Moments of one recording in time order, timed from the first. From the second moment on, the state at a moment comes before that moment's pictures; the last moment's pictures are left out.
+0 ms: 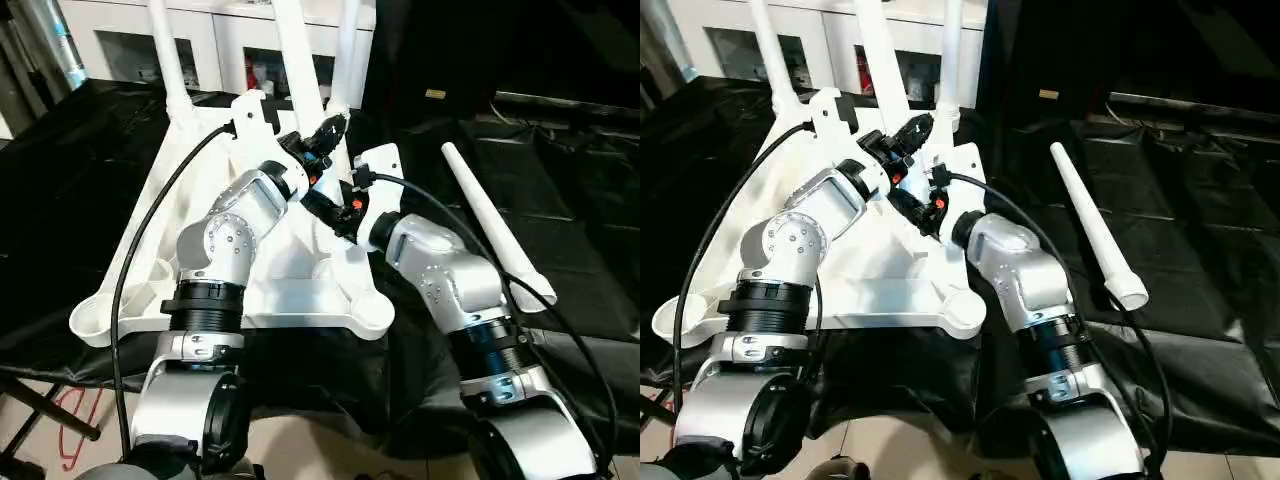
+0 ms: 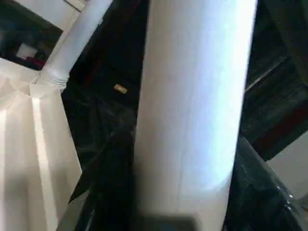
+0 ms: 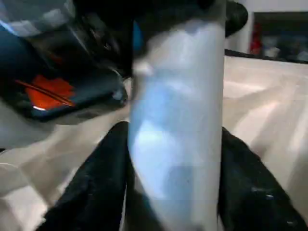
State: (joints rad) left arm -0.82 -0.02 0.23 0.38 -0.55 0.53 -0.24; right arm -0.67 -0.03 0.07 0.32 0.30 0.47 0.50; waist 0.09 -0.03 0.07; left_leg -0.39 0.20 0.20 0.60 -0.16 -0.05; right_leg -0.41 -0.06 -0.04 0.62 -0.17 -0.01
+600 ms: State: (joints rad) left arm -0.79 0.10 0.09 0.25 -0.65 0.68 -0.67; right arm -0.67 -0.27 0.05 0.25 0.50 0.70 0.91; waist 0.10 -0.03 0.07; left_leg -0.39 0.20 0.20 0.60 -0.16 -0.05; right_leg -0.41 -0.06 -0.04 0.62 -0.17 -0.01
